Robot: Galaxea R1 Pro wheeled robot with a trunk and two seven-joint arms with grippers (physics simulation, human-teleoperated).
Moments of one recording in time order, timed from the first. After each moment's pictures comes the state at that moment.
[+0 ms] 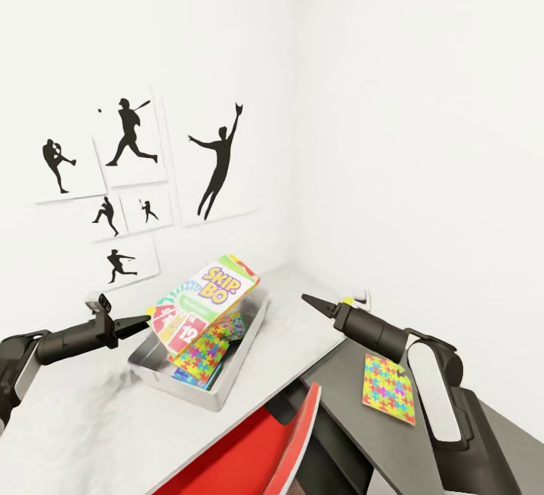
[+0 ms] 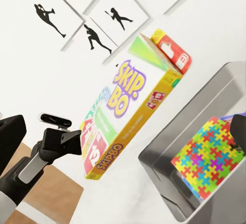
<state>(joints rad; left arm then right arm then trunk) -0.68 0.44 0.23 -0.74 0.19 0.98 -1.57 -0.40 0.02 -0.10 -1.57 -0.64 0.92 0.62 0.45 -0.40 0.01</state>
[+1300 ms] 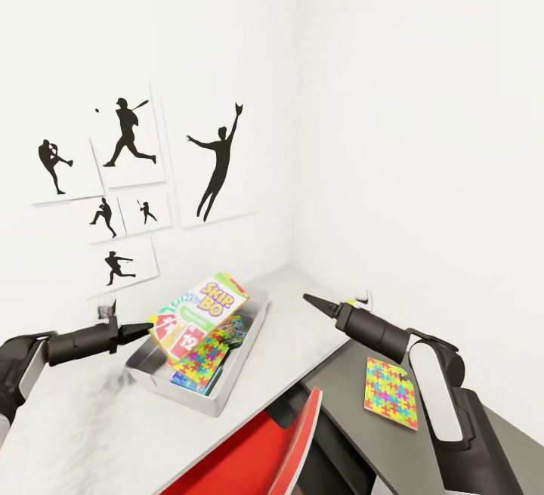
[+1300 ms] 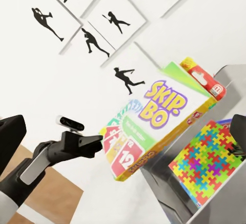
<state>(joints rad) -0.68 0.42 0.25 -0.74 0.19 0.97 -1.30 -0.40 0.02 -0.11 -1.57 -0.64 0.92 0.62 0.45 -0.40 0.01</state>
